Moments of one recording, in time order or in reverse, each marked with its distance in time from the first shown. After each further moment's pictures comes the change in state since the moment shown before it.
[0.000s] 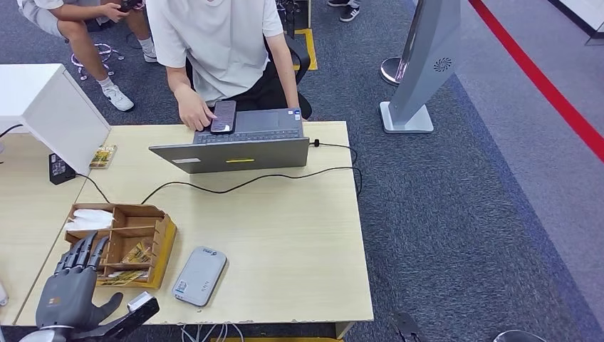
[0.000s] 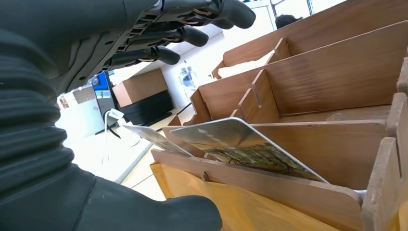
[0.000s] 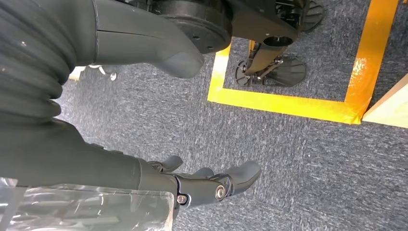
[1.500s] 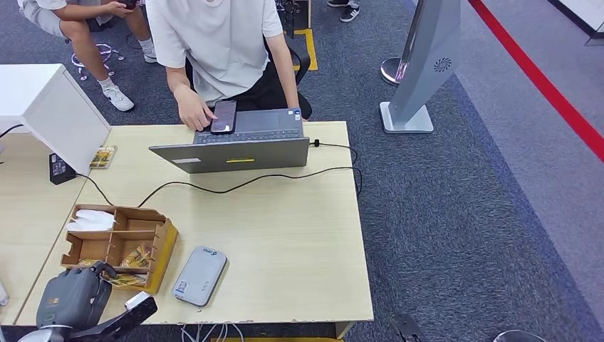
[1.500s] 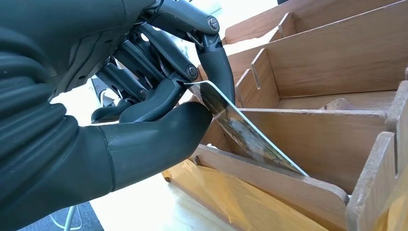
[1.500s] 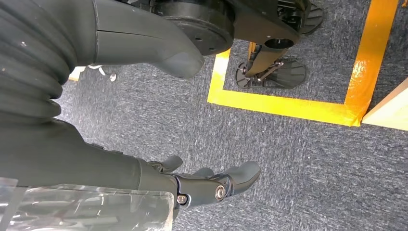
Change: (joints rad) left arm 0.000 -0.013 0.032 0.017 0.079 -0.053 -0.033; right arm 0.004 -0.072 0.091 -0.011 -0.091 -0.072 0.001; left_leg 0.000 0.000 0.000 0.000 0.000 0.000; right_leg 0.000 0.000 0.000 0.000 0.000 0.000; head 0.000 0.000
